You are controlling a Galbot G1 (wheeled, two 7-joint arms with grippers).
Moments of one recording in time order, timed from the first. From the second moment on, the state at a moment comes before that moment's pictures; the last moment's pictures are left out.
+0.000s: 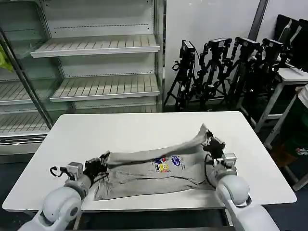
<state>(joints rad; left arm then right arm) 1.21 -0.91 -0.33 -2.04 -0.72 0.56 -0.28 -1.11 1.12 0.31 1.84 0.38 -0.22 0.26</state>
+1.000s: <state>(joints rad) 1.38 -1.04 -0.44 -2.19 -0.65 0.50 -0.33 -1.42 1.13 0.46 2.12 0.32 -0.26 0.30</state>
